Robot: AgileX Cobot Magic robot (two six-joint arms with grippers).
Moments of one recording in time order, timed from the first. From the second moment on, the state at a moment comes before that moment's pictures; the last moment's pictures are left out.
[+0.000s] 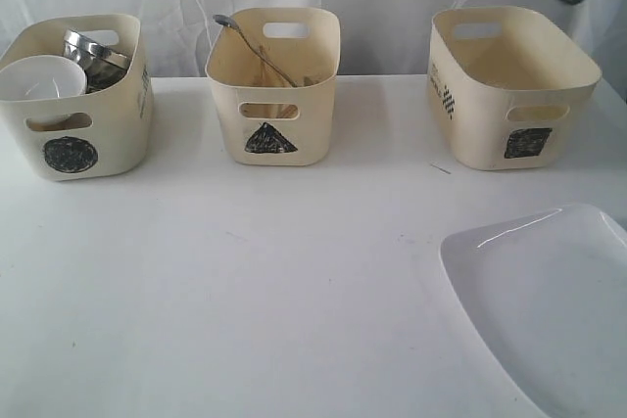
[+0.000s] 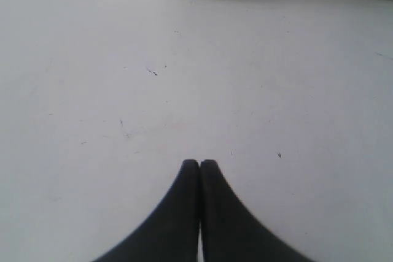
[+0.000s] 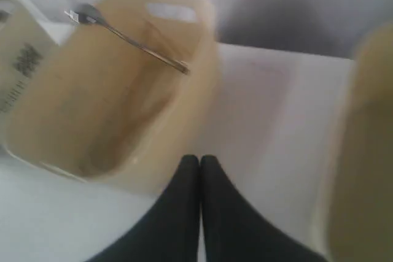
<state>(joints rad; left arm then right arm) -0.01 0.00 0.02 -0.10 0.51 0.00 -0.01 1.92 -1.92 0.38 0.88 -0.26</state>
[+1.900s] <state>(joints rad) -0.01 0.00 0.02 -0.10 0.51 0.00 -0.88 1.83 -0.85 0.65 0.95 -0.99</state>
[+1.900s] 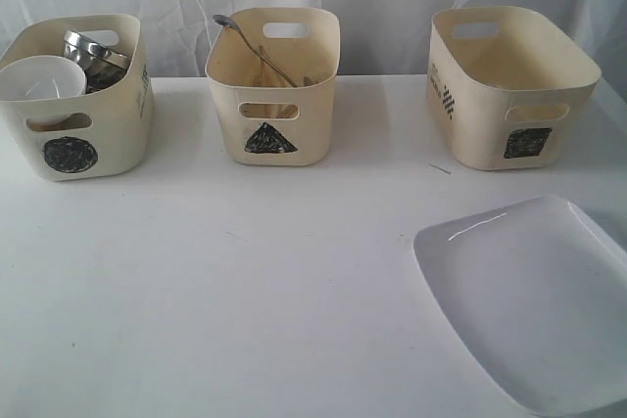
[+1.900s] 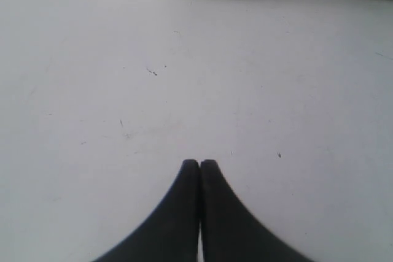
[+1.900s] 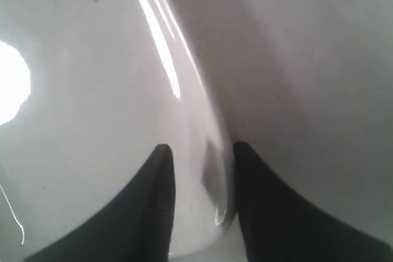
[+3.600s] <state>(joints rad) -0.01 0.00 0.02 -0.10 0.51 0.00 -0.70 2.01 -0.86 1.03 1.04 -1.23</state>
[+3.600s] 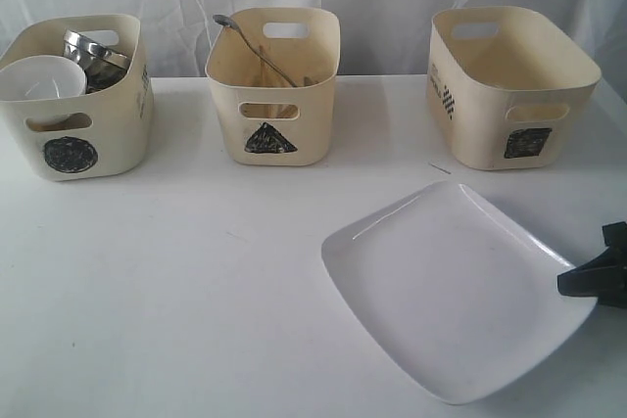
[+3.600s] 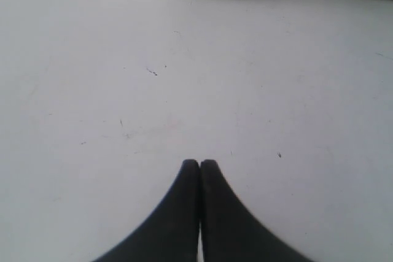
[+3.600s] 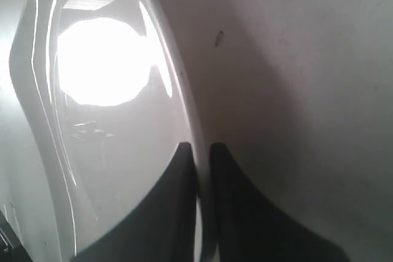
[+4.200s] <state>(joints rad) -0.01 0.00 0.02 -0.10 0.51 0.00 -0.65 2.00 -0.86 1.00 0.98 -1.14</state>
